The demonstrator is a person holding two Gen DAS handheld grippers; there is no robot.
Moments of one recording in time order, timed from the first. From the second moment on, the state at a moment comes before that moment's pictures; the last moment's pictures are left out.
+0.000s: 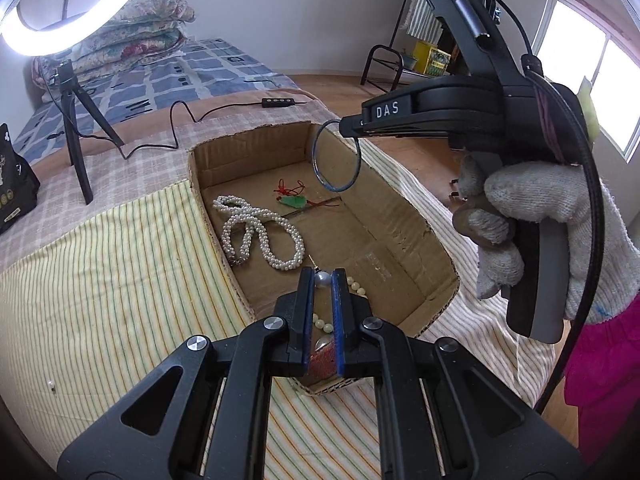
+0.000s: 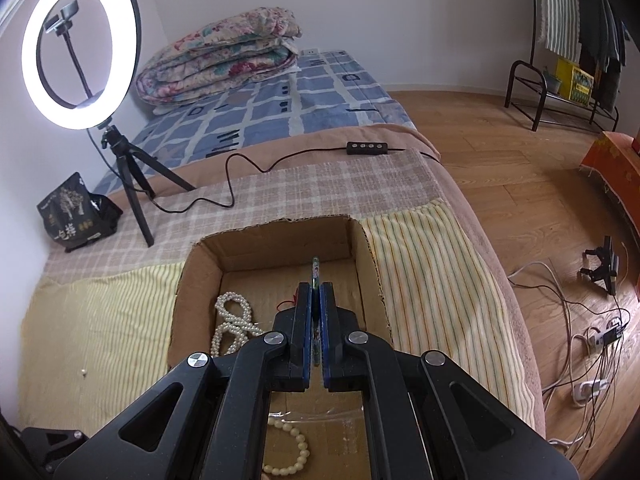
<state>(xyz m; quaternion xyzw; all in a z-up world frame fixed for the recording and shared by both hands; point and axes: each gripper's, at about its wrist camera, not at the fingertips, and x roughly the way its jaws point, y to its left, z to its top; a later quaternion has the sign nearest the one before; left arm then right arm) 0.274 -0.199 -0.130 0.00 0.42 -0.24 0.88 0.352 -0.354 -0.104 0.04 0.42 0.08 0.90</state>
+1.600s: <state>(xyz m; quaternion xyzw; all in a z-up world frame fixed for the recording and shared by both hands) 0.240 -0.170 -0.098 0.02 0.38 -0.22 0.90 0.319 -0.334 -0.061 0.02 0.37 0.07 0.93</state>
